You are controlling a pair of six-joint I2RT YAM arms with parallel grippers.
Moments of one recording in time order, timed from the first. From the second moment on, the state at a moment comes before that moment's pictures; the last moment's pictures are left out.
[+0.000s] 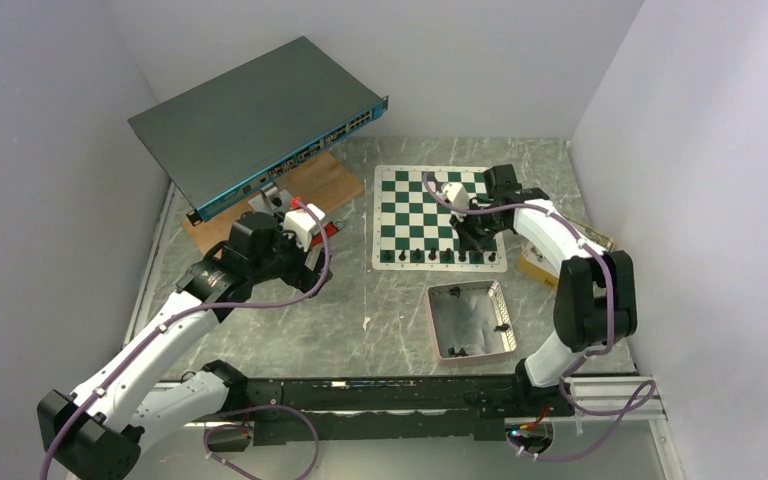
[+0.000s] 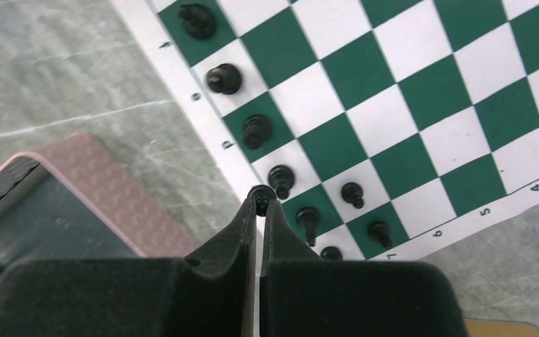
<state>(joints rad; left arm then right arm) -0.53 0.93 0.86 -0.51 0.18 0.08 0.18 1.62 1.16 -0.70 -0.44 -0.75</state>
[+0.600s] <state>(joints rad) -0.53 0.93 0.86 -0.51 0.18 0.08 0.18 1.77 1.20 -0.53 -0.32 -0.62</state>
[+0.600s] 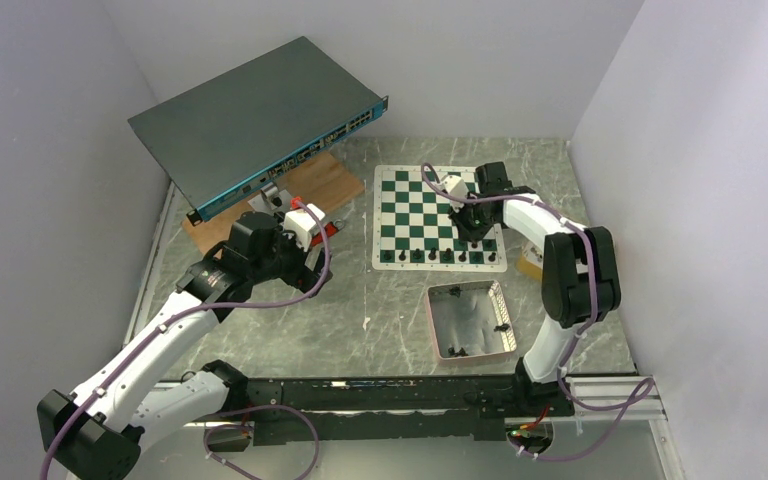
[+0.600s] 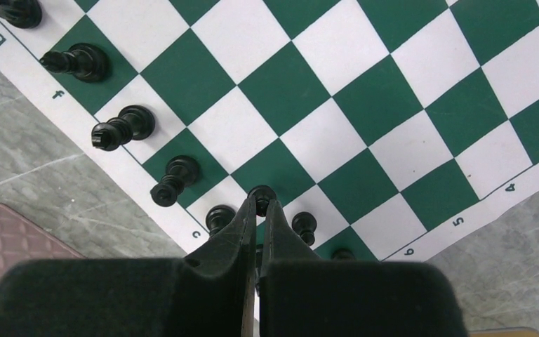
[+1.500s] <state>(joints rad) -0.53 0.93 0.86 -0.51 0.18 0.08 0.18 1.83 1.21 -0.50 -0.31 -0.60</state>
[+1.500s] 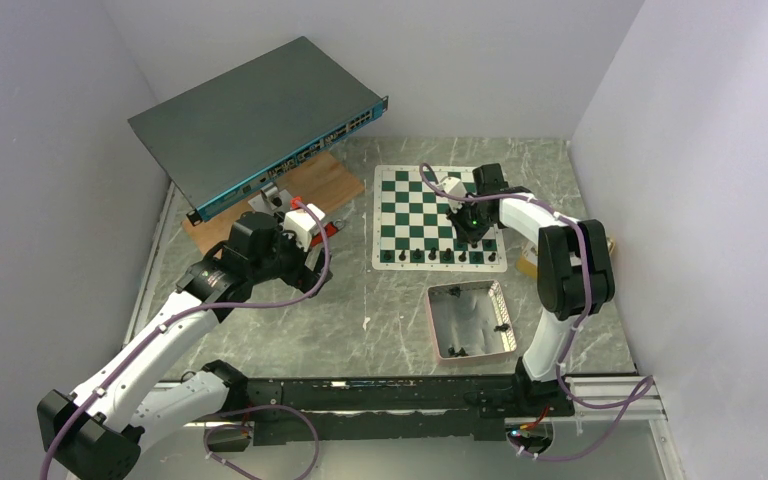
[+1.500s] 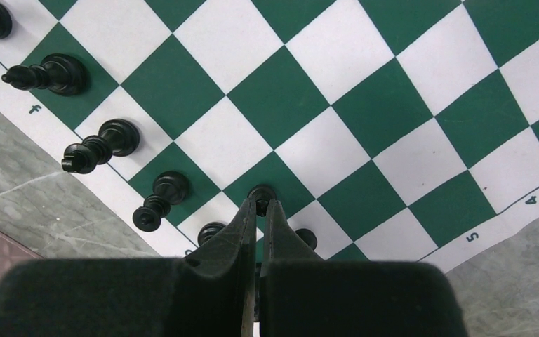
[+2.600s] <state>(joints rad) -0.53 0.93 0.86 -0.51 0.18 0.08 0.17 1.85 1.22 -0.50 -0.29 -0.60</state>
